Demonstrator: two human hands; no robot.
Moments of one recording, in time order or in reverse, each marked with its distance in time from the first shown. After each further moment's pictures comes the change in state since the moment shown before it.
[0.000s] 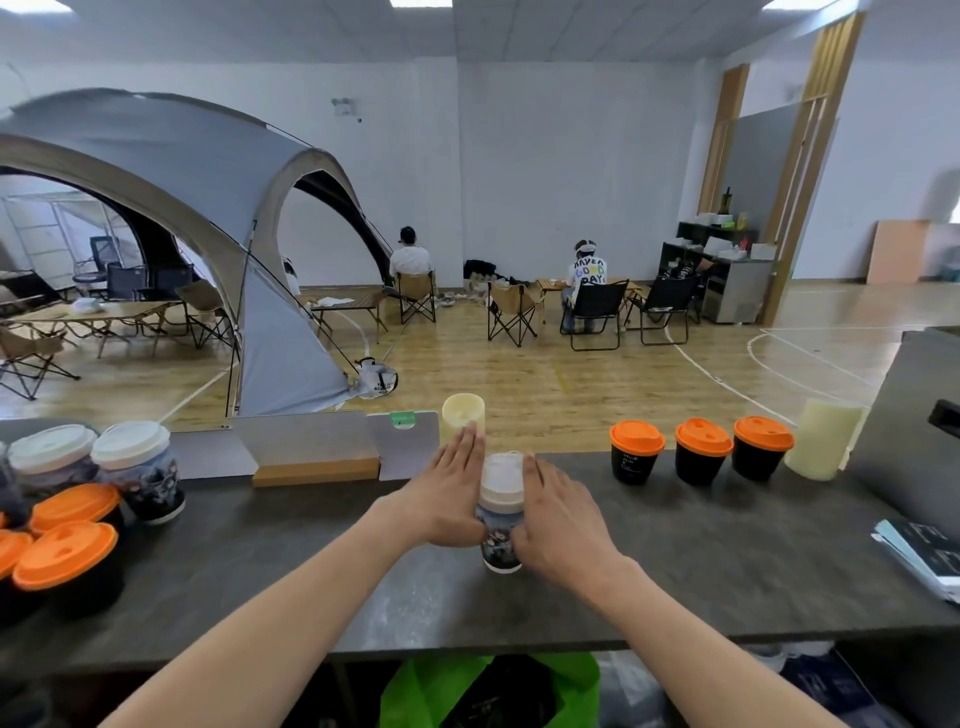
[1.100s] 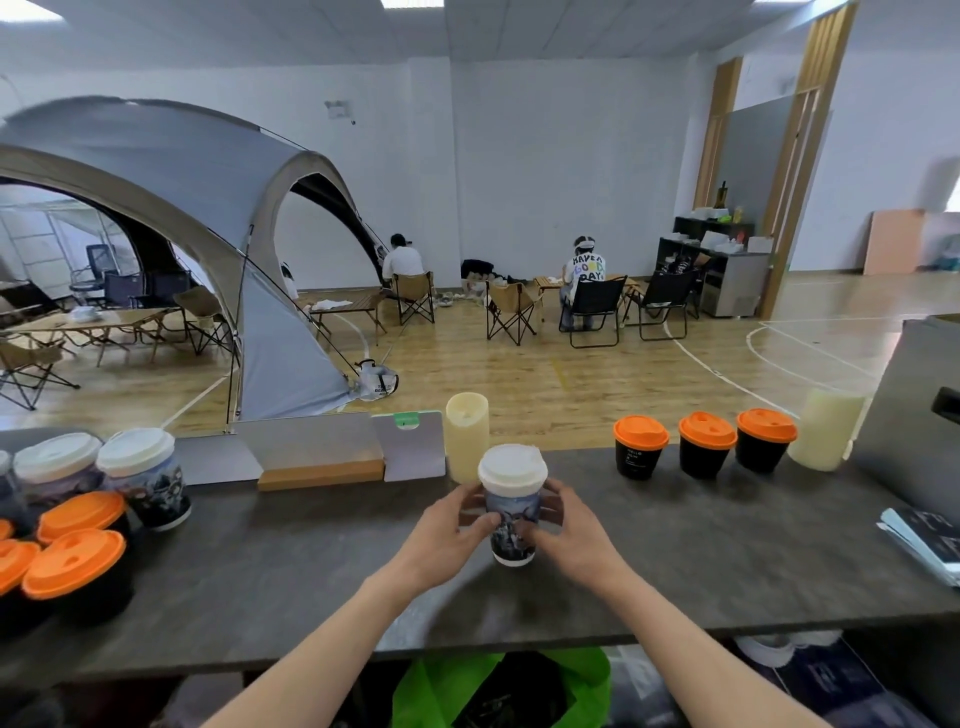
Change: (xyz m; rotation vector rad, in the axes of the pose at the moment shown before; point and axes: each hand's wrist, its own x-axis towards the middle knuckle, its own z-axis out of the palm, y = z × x) left_hand -0.005 -0.015 0.069 -0.807 0.336 -0.082; right_hand 0.006 0.039 0.064 0.918 0.012 0.187
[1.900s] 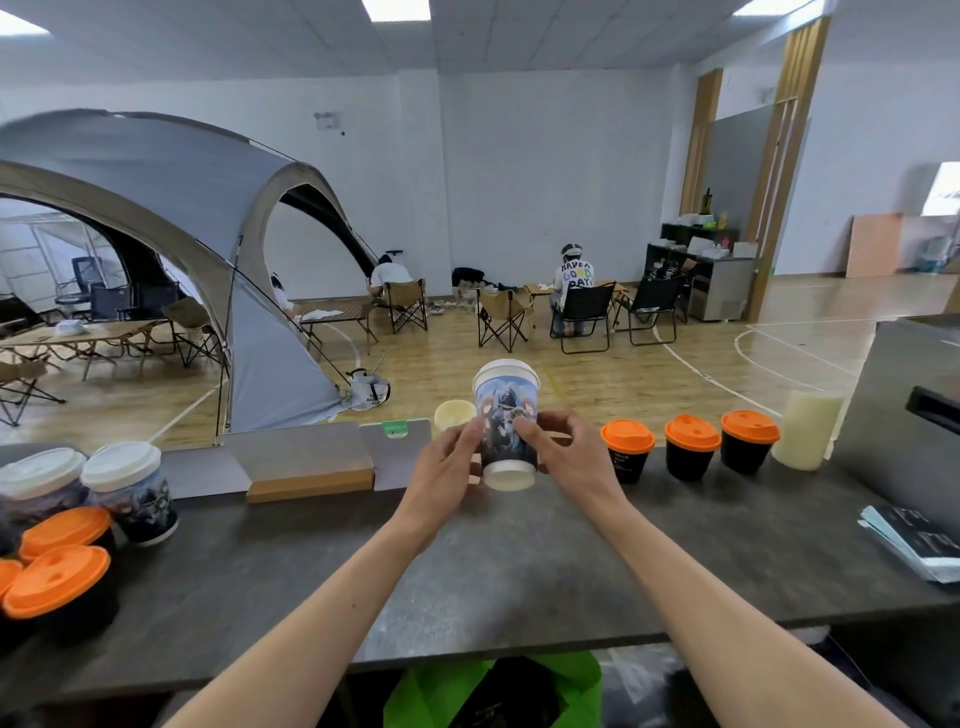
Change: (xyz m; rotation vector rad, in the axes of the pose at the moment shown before) left_hand 0.018 0.077 -0.021 -0.495 0.193 -0.033; right_hand 0.027 -0.083 -0.043 0.249 0.278 -0.053
